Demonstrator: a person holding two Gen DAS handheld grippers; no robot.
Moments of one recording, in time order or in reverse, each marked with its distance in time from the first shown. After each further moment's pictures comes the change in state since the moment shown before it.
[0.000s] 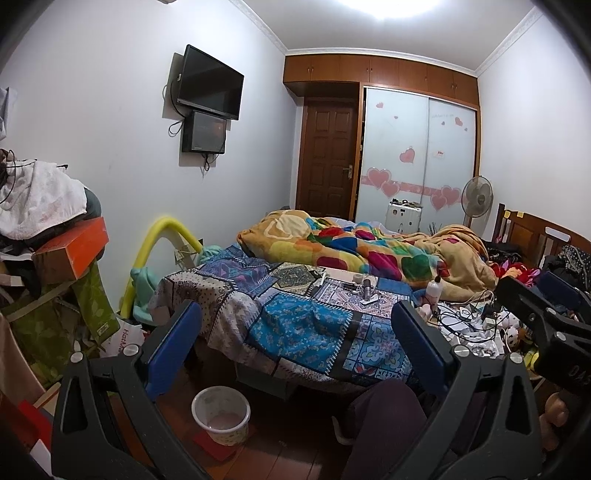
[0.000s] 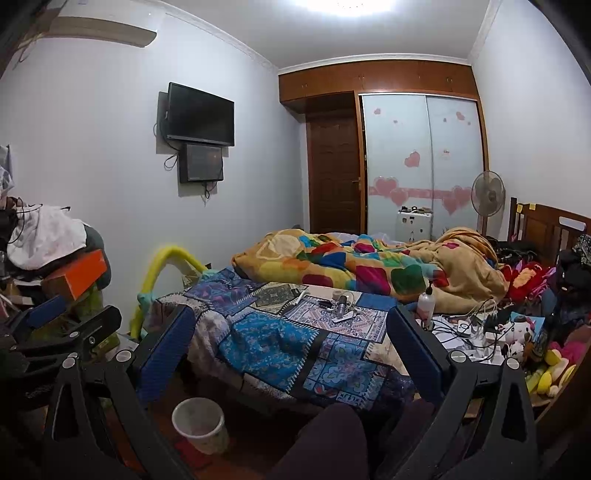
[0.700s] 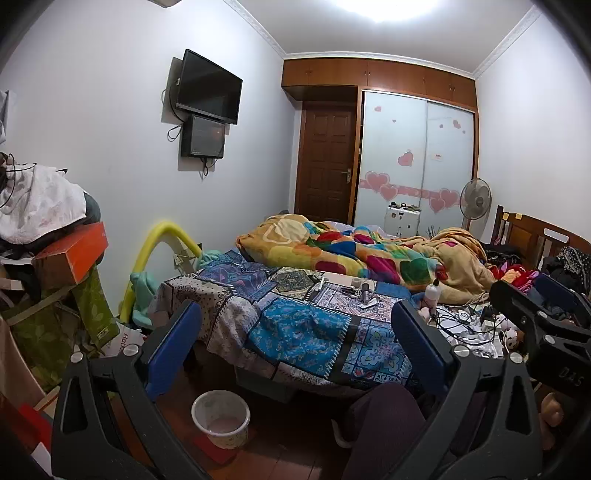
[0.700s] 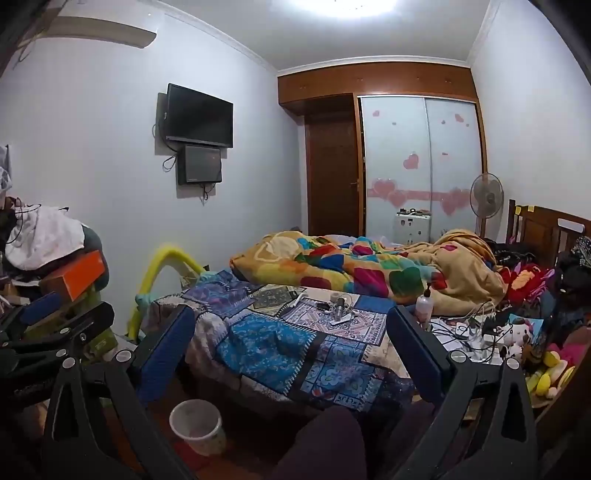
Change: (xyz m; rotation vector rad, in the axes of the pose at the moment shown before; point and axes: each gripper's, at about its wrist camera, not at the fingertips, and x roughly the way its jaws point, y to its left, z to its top) left arm -0.001 -0.006 0.010 0.010 -0.018 -0.002; right arm 0.001 -0.001 0.003 -0.006 -0.004 -0.006
